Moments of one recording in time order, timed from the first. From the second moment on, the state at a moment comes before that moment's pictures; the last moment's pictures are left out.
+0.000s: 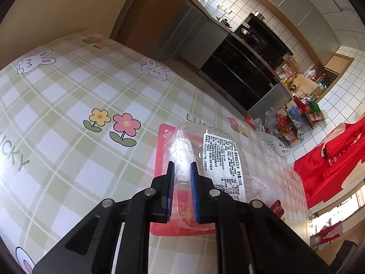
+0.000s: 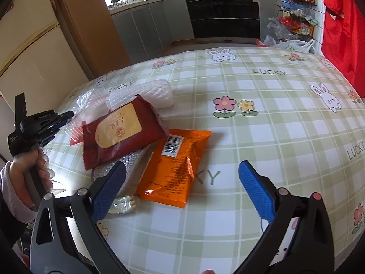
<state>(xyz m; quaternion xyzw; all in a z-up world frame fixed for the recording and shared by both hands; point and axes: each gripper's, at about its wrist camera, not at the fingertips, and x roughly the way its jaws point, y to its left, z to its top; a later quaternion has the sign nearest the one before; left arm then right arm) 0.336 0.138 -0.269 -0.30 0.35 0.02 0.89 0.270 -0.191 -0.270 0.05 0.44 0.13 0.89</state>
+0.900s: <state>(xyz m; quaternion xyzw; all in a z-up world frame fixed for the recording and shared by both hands) 0.242 0.179 -0.225 -0.31 0.29 0.02 0.90 0.369 -0.099 -0.314 0.20 0.56 0.00 0.81</state>
